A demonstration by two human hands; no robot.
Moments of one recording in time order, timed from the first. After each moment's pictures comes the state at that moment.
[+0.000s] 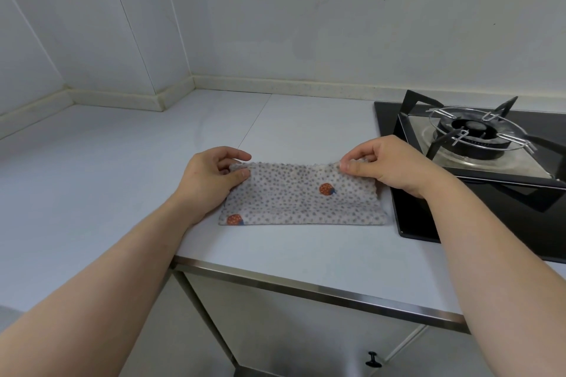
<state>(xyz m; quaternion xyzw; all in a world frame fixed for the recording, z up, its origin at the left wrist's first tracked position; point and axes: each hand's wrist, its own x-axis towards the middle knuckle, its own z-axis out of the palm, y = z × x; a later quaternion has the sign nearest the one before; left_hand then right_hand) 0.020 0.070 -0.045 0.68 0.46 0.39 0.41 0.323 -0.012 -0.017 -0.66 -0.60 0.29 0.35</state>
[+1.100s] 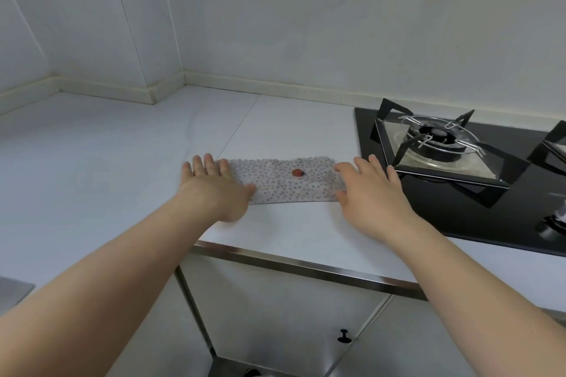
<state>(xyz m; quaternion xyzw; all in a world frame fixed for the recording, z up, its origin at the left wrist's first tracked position) 0.044 0.024 -0.024 0.78 0.61 -0.14 0.04 0.272 -0.081 -0.026 -0.78 -0.62 0.00 0.06</state>
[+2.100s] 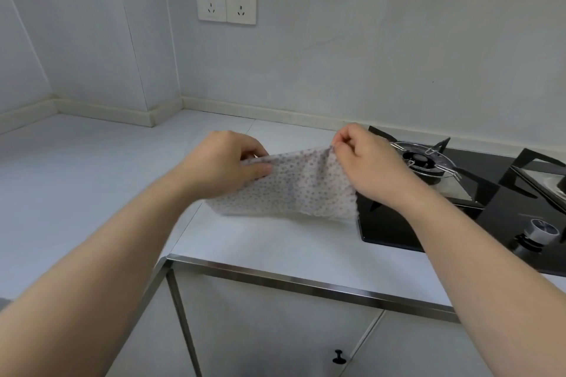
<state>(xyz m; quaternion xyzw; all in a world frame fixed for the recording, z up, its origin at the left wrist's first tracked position) 0.026 0.014 0.057 0.87 0.39 0.26 0.17 0.252 -0.079 0.069 -0.71 -0.63 0.02 0.33</state>
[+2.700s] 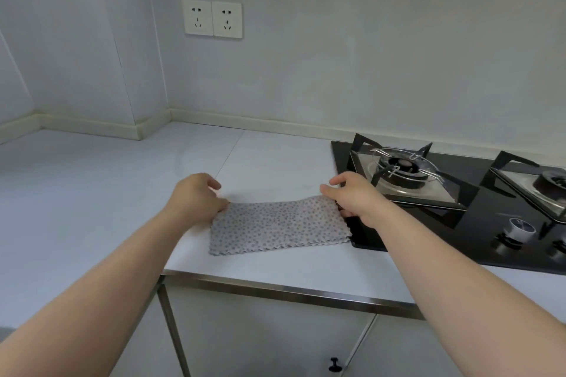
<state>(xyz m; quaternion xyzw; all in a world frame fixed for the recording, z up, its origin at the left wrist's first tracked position) 0.021 0.064 -0.016 0.73 0.59 0.22 0.27 0.292 -0.046 0.002 -0.77 -0.42 0.29 0.39</state>
